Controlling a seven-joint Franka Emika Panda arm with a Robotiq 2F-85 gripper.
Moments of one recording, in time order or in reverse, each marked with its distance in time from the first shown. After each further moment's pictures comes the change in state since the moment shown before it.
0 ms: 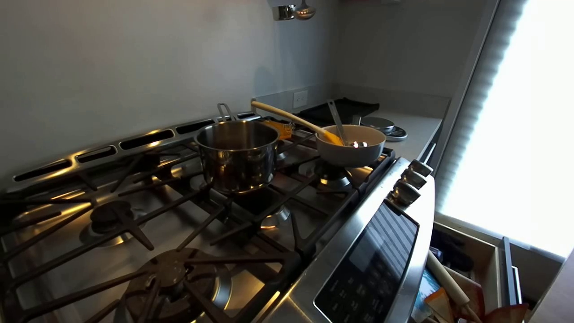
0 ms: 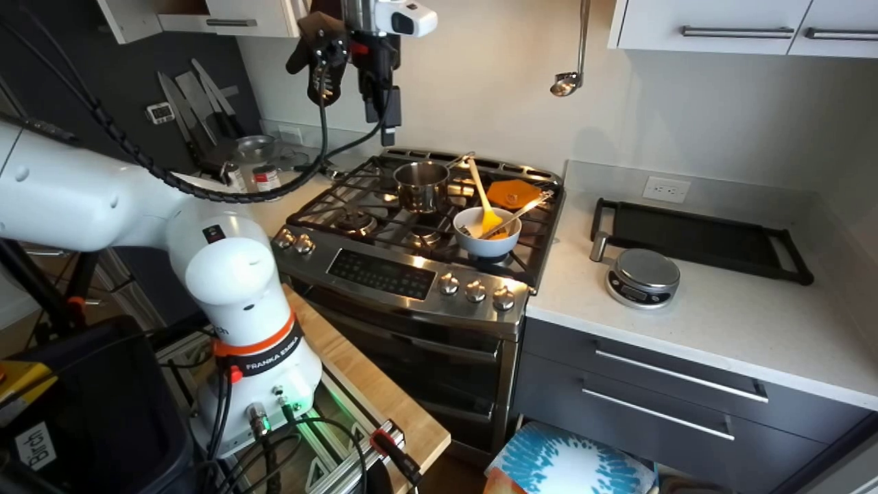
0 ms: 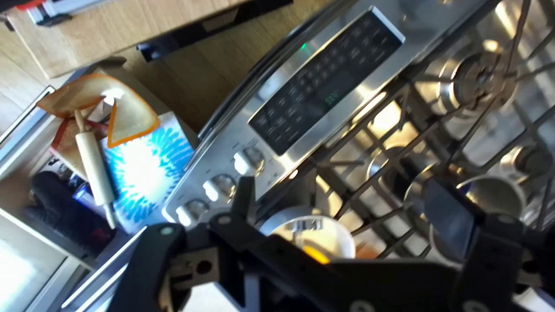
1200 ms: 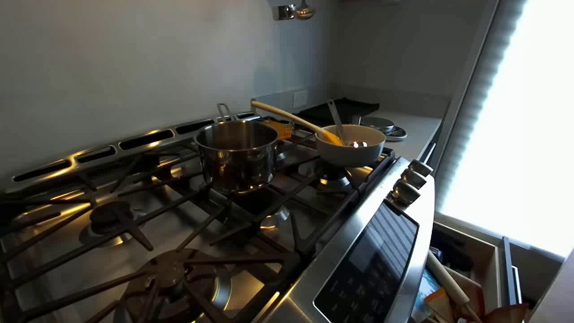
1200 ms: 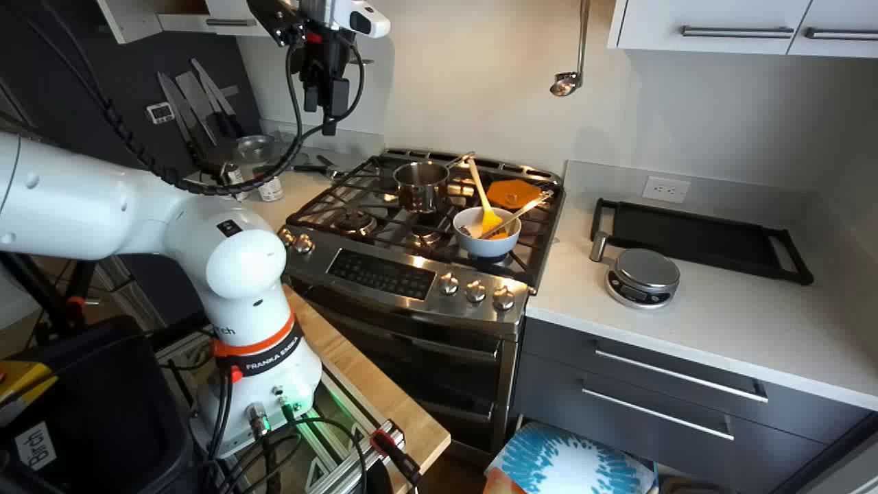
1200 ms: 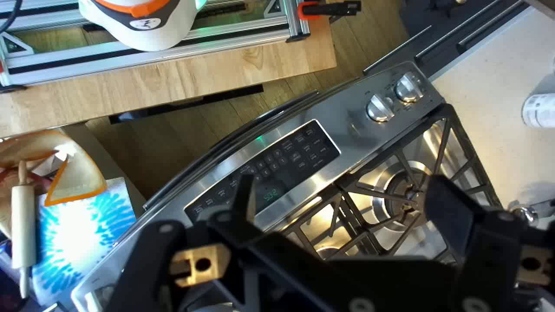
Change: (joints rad) arm 0.186 -0.020 0.032 0.044 0.143 -0.246 0.041
